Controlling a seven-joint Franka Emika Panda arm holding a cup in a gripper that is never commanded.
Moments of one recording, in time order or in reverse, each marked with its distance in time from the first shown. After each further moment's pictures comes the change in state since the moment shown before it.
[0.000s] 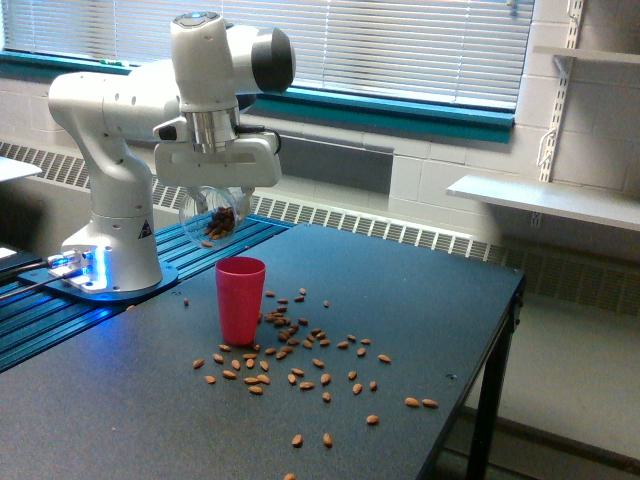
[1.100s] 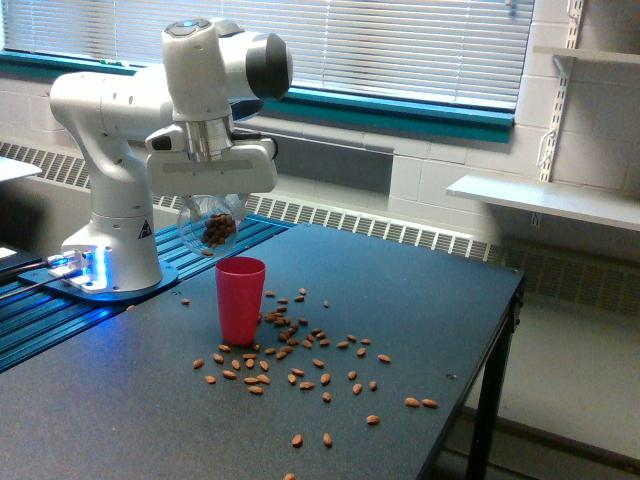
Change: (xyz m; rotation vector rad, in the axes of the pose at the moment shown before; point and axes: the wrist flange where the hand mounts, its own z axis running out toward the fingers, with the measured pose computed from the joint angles) arm 0.012 -0.003 0.006 -0.016 -0.019 -0.116
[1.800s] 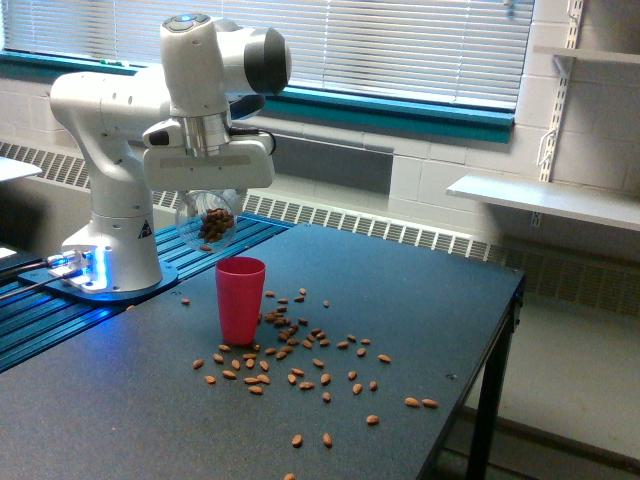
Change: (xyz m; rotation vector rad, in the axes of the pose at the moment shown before) arm 0.001 0.002 -0.005 -0.029 -0.005 -0.038
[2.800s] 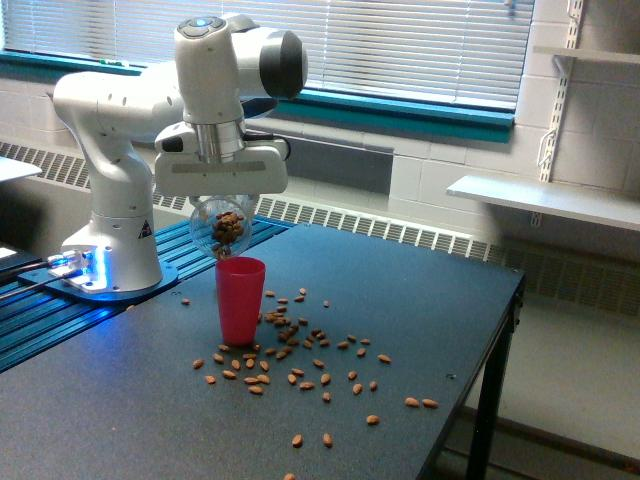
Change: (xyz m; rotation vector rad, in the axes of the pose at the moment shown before) arm -0.008 -0.029 0.004 -0.057 -0.021 -0.071
